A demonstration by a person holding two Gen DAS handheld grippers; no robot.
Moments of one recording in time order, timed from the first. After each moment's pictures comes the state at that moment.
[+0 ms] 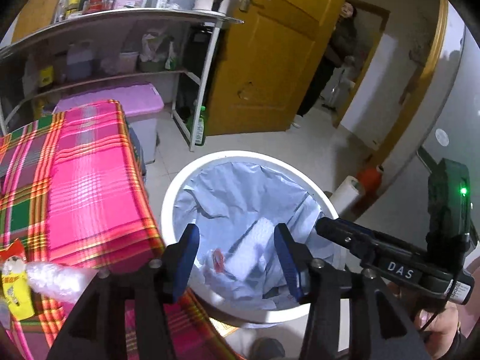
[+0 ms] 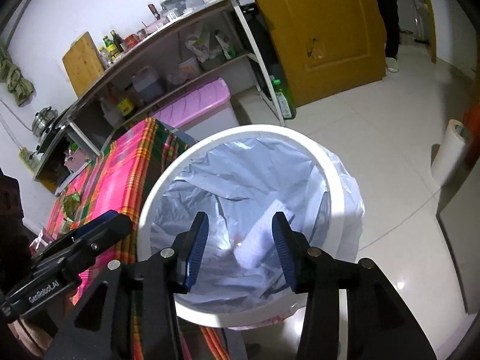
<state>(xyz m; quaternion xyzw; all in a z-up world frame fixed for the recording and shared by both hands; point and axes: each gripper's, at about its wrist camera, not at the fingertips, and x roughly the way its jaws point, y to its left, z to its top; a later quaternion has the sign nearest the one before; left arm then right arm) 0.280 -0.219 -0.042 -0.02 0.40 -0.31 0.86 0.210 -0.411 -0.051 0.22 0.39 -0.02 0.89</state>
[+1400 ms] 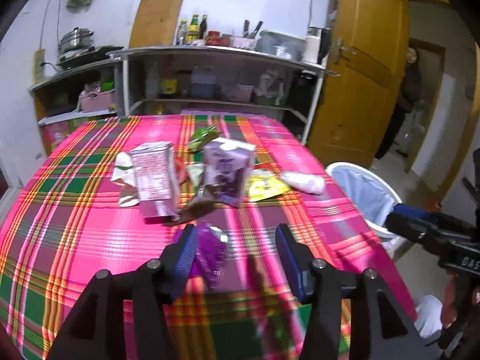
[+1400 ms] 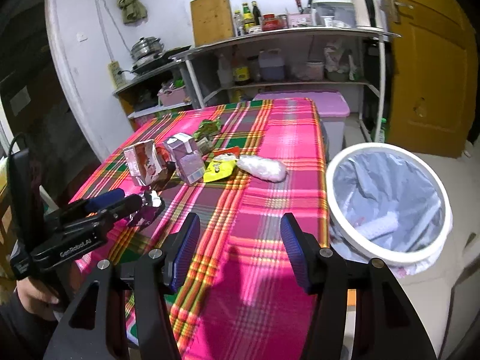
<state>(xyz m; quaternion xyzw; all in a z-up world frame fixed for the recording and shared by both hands) 0.147 0.025 -0.017 -0.04 0.34 -0.10 0.94 0.134 -0.205 -0.001 0.05 0.36 0.19 0.91</state>
